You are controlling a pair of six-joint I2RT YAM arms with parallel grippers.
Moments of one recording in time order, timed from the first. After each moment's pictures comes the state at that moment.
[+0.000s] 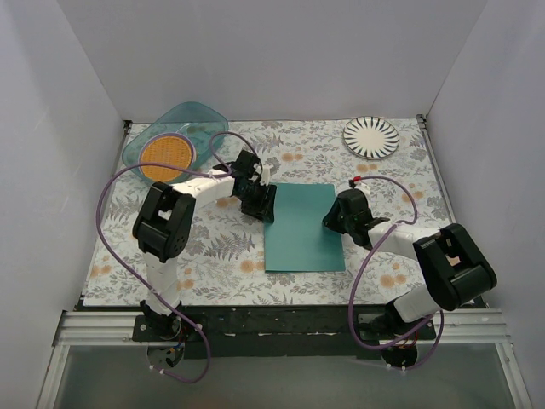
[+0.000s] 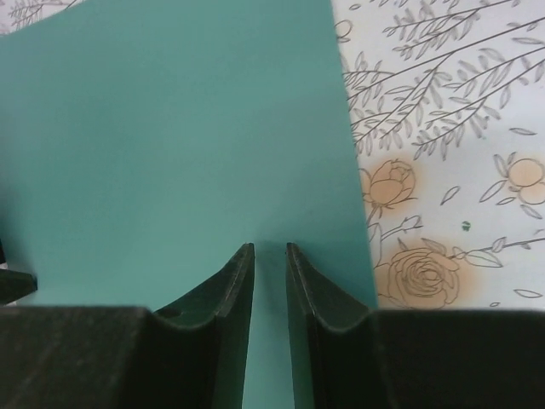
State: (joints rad) left arm -0.51 1.98 1.36 -0.52 0.38 -0.19; right arm 0.49 1.48 0.57 0.16 0.14 0.74
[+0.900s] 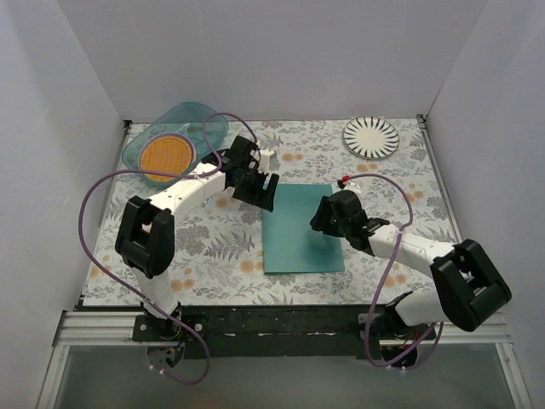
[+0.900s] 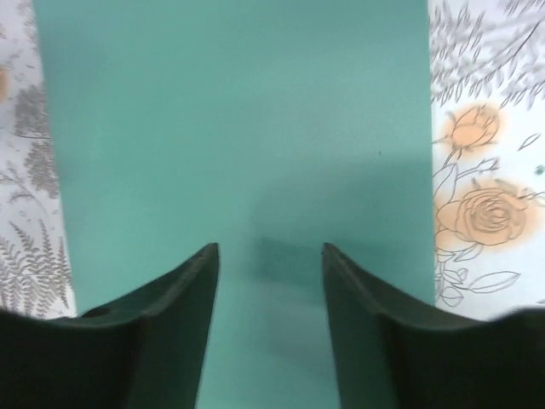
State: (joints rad) left arm -0.53 1.80 1.39 -0.68 0.31 -0.11; right arm 0.62 1.37 0.60 0.01 0.14 0.74
